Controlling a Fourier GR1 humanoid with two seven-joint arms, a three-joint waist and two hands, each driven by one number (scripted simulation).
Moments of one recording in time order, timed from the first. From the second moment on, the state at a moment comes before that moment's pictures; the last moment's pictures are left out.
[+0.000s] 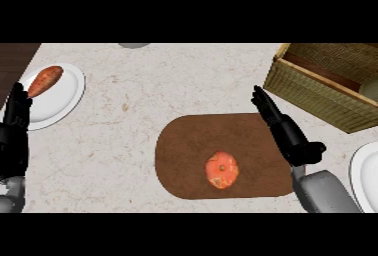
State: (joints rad) left arm -0.07 0.51 -0.06 -1.58 0.09 0.45 0.03; right arm -0.25 -0.27 0.28 -1.38 -0.18 0.00 -0.19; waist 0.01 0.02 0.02
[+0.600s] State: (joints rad) left arm 0.04 0.39 -0.21 -1.44 0.23 0.25 0.18; right arm -0.45 -0.05 0.51 -1.48 -0.12 -0.11 -0.12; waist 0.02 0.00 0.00
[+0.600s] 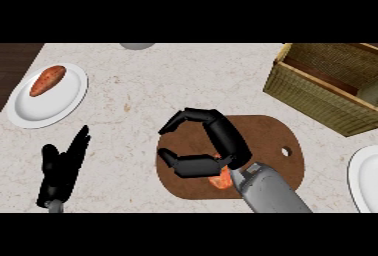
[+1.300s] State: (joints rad) left arm 0.10 0.40 -0.18 -1.44 0.26 0.21 0.18; right arm -0.77 -0.27 0.66 -1.53 0.38 -0.20 0.52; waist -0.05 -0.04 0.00
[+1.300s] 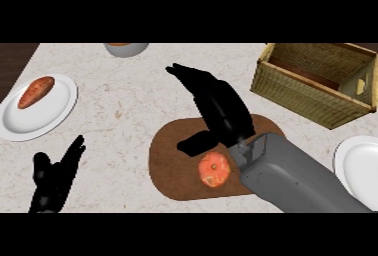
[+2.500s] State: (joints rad) left arm 0.13 0.39 -0.16 -1.47 0.26 0.19 0.18; right arm -1.02 -0.69 0.51 -1.93 -0.32 0.44 1.08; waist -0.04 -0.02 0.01
